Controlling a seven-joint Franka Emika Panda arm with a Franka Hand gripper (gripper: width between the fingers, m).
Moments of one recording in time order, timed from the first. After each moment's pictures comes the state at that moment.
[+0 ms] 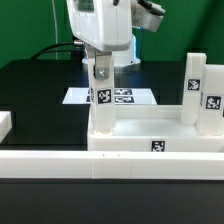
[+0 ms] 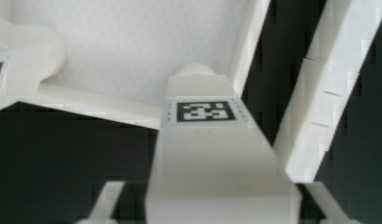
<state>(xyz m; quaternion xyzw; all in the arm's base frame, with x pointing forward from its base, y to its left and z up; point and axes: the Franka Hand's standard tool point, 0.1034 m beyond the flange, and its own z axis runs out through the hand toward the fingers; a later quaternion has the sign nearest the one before) 0.589 -0.063 0.116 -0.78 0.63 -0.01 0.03</state>
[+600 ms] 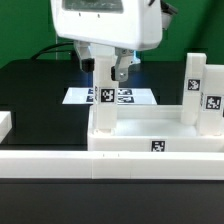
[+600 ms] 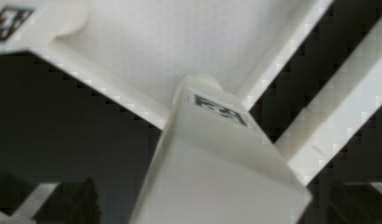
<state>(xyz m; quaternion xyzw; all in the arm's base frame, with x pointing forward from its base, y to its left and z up) 0.589 -0.057 0.117 -0.89 0.45 0.00 0.02</state>
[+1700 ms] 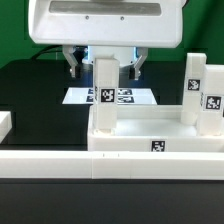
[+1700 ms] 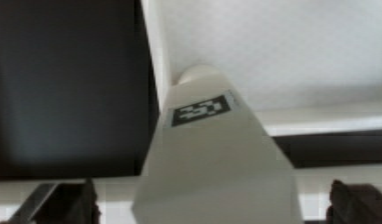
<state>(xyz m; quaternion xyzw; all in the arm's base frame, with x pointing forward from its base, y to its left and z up) 0.591 -0.052 0.113 -1.00 0.00 -0.02 -0.01</state>
